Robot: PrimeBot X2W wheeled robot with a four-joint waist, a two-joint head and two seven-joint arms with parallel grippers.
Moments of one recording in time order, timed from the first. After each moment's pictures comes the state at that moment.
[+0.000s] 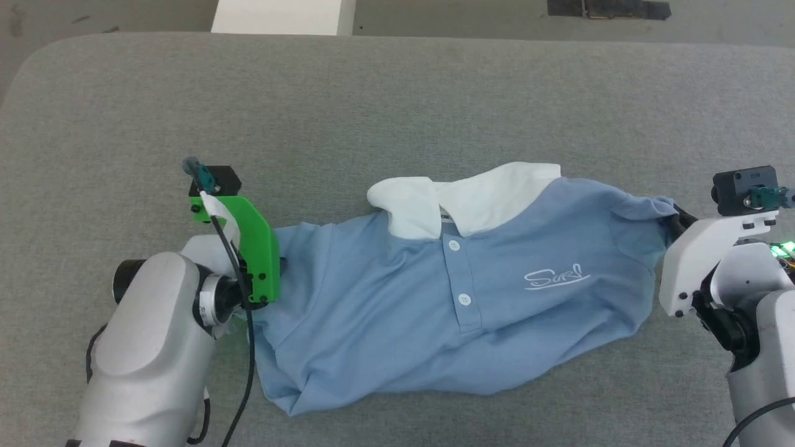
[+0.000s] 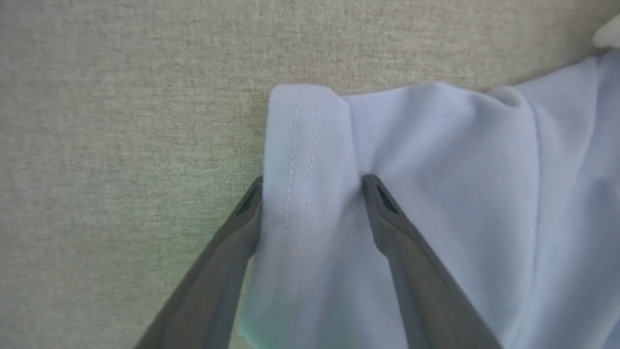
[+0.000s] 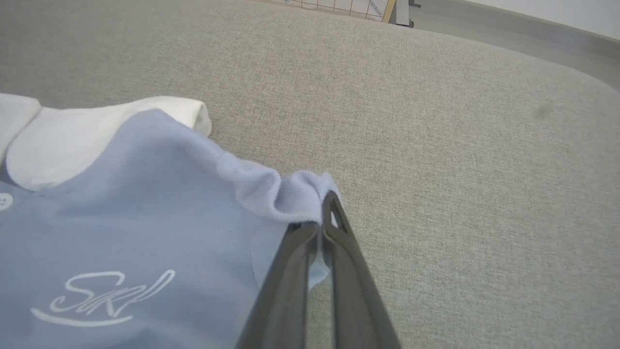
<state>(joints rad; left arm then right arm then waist) -0.58 0.26 -0.30 0.45 -0.48 0.08 0.86 -0.35 -0.20 -0.06 0.17 0.13 0.13 0.50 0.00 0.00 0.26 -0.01</state>
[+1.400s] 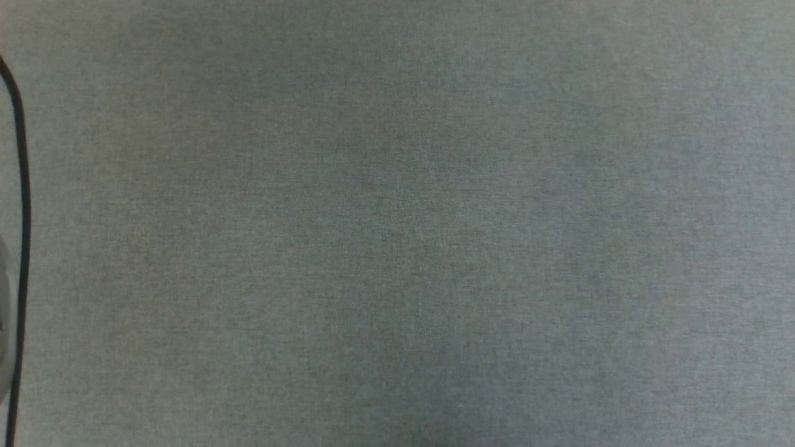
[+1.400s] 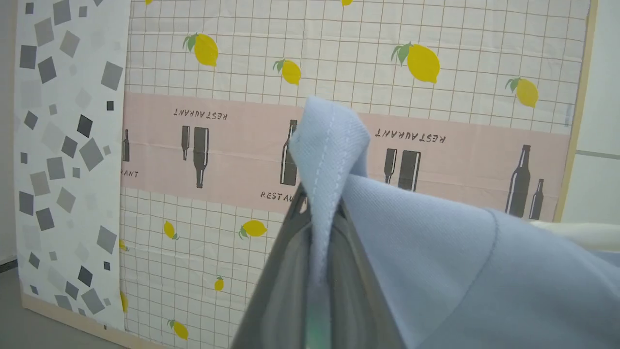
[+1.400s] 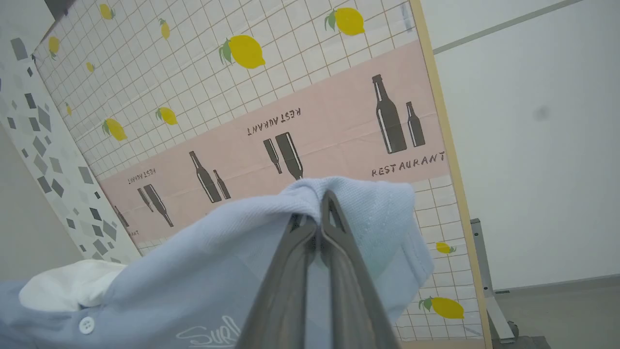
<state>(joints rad) -1.55 0.38 -0.08 0.55 -0.36 0.12 0.03 -1.70 -0.05 -0.35 0.72 0.25 0.13 0.31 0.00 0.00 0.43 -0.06</state>
